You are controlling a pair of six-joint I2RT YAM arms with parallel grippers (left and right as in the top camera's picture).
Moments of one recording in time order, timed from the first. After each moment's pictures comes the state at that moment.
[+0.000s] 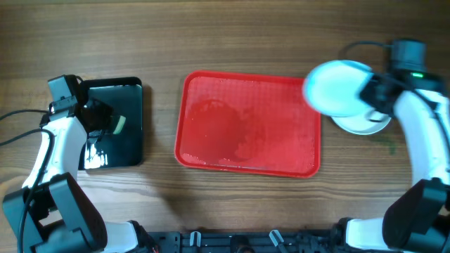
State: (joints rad) left arm 0.34 1.59 0.95 -0.54 0.05 -0.74; right arm -0.26 1.58 1.25 -0.87 0.14 0.41
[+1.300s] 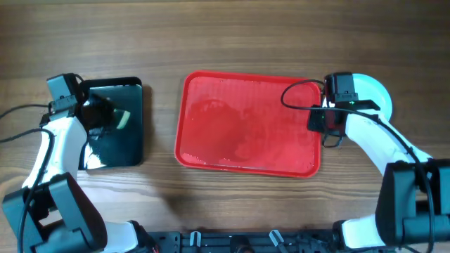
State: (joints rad) left arm 0.34 1.59 0.95 -0.49 0.16 -0.69; right arm 0.07 1.64 0.88 -0.52 0.03 0.29
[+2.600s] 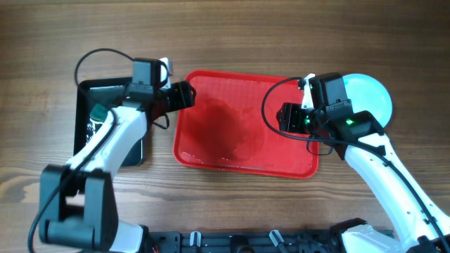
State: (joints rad) left arm -0.17 1.65 0.98 -0.31 0.21 -0.37; right arm 0.29 1.32 0.93 -0.65 -0.17 0.38
